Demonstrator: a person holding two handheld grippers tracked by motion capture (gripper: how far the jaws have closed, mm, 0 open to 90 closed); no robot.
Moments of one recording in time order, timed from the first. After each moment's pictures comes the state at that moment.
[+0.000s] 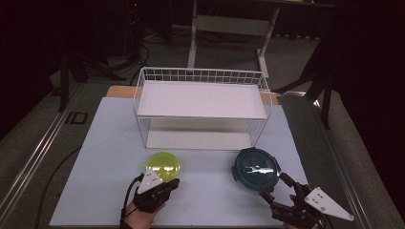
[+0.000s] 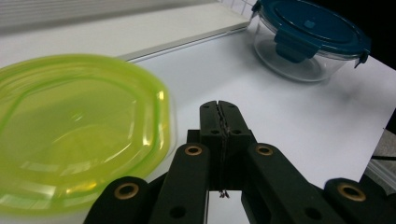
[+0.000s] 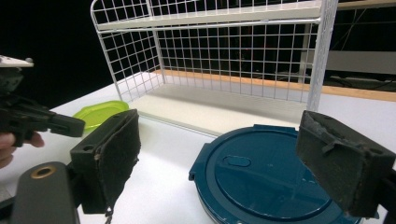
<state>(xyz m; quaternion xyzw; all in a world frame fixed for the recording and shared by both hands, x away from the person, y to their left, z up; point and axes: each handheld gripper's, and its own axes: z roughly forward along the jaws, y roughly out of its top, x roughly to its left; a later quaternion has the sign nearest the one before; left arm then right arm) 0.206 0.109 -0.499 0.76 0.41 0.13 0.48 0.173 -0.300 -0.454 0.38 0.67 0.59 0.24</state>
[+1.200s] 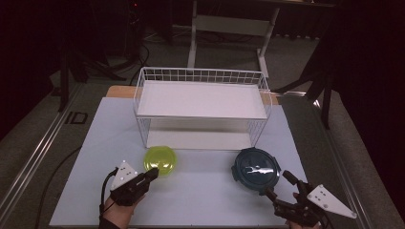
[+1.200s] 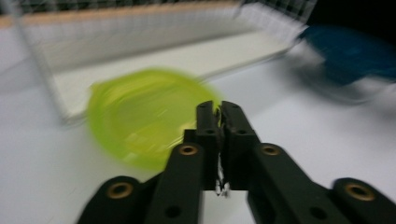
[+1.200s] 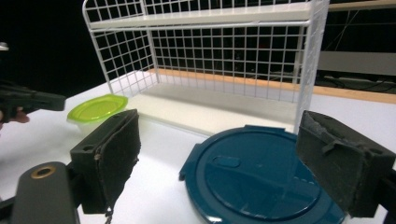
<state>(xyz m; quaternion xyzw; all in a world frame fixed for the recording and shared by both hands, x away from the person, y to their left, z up) 0.205 0.165 -0.483 0.73 0.41 0.18 0.52 0.178 -0.306 -0.450 0.38 0.67 0.58 0.25</state>
